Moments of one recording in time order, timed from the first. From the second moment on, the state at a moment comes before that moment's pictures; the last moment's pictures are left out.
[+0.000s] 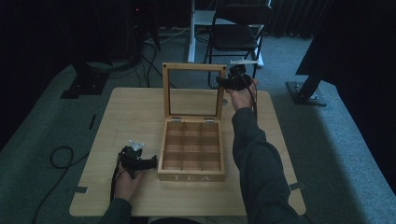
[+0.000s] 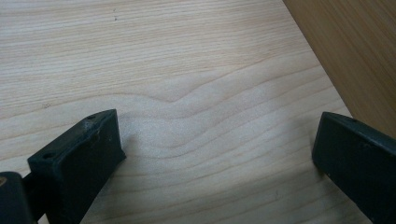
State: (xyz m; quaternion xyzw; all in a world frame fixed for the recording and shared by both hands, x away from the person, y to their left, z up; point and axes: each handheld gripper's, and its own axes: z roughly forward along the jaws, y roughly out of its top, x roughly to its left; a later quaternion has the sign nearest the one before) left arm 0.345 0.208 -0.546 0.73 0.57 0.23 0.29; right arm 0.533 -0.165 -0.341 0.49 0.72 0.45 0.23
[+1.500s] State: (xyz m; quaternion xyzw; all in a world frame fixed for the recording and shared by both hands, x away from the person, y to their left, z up) left arm 0.345 0.208 -0.547 0.73 0.57 0.23 0.29; right arm 0.463 -0.149 -0.329 0.42 0.71 0.48 0.30
